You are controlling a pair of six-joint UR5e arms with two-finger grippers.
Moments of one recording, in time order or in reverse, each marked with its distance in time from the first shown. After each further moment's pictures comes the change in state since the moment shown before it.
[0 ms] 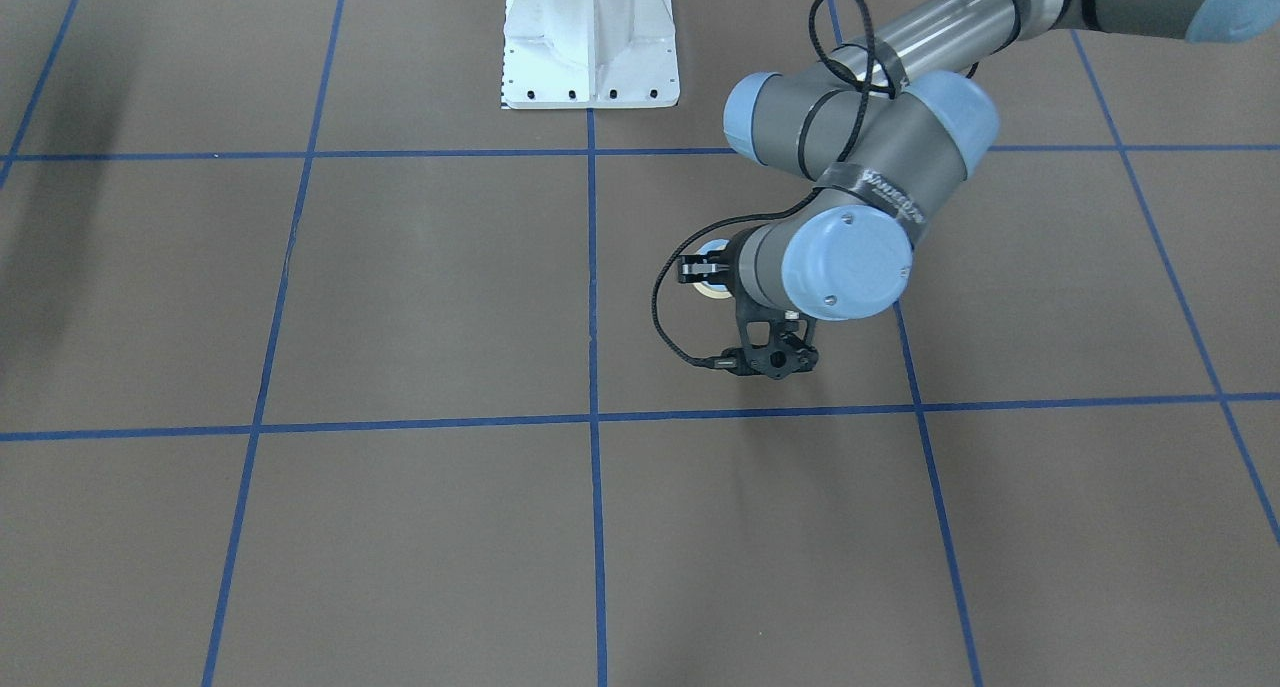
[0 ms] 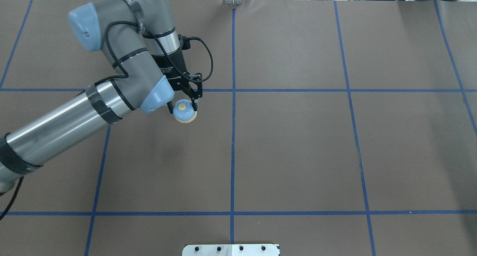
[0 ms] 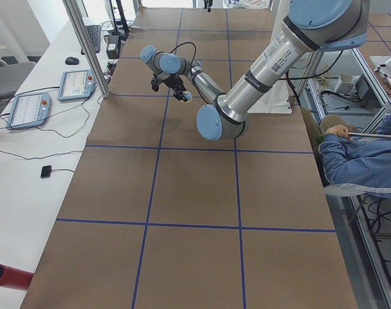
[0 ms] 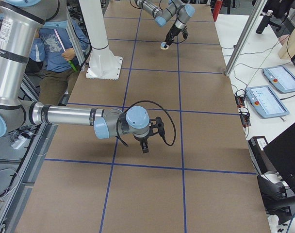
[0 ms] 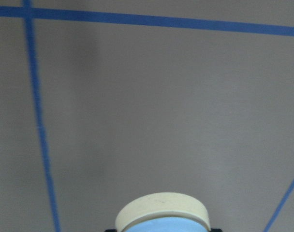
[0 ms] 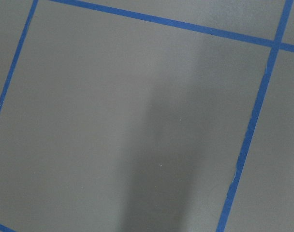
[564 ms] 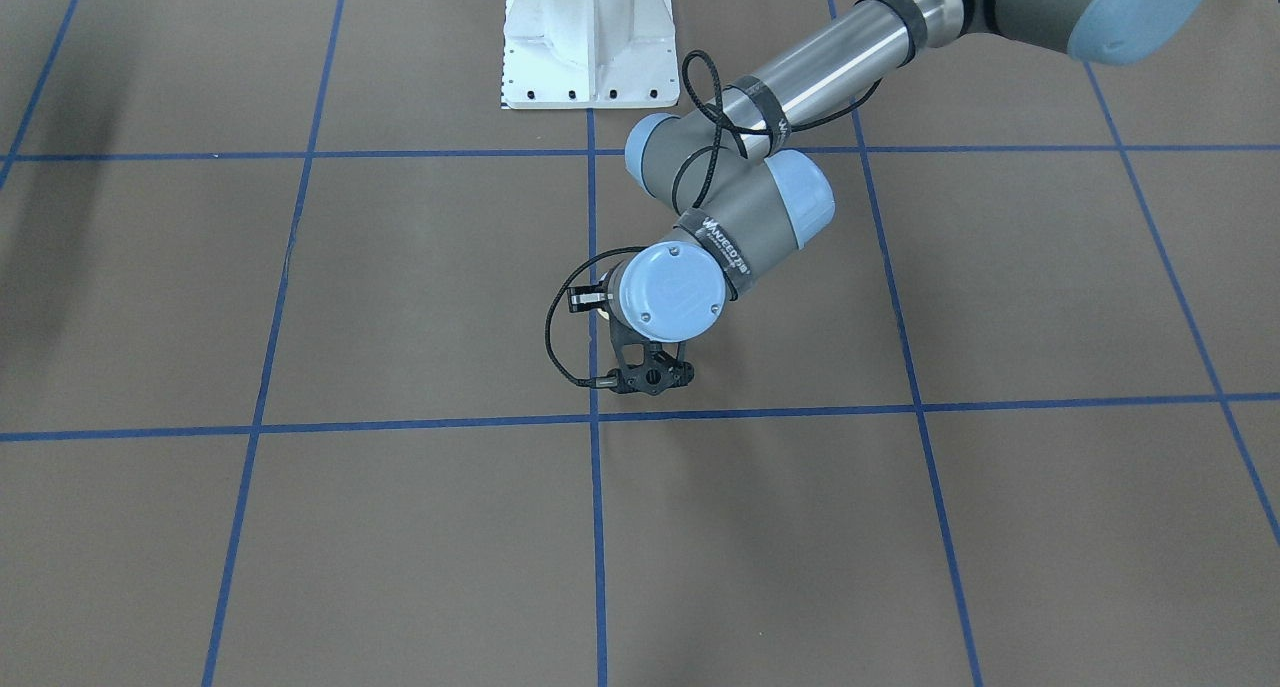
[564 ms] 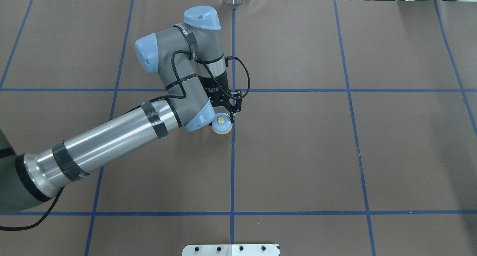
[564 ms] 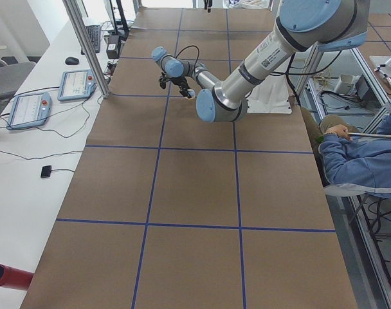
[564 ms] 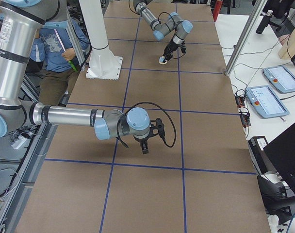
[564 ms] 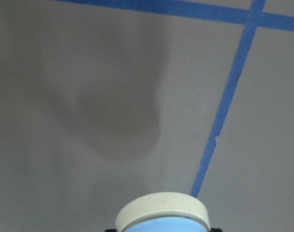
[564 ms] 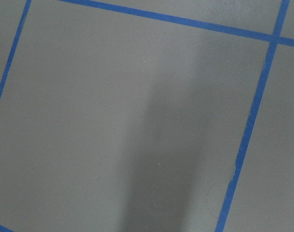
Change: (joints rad) left arm 0.121 -0.148 0.288 -0.301 0.102 -0.248; right arm -0.001 0.002 -0.008 0.000 0.004 0.001
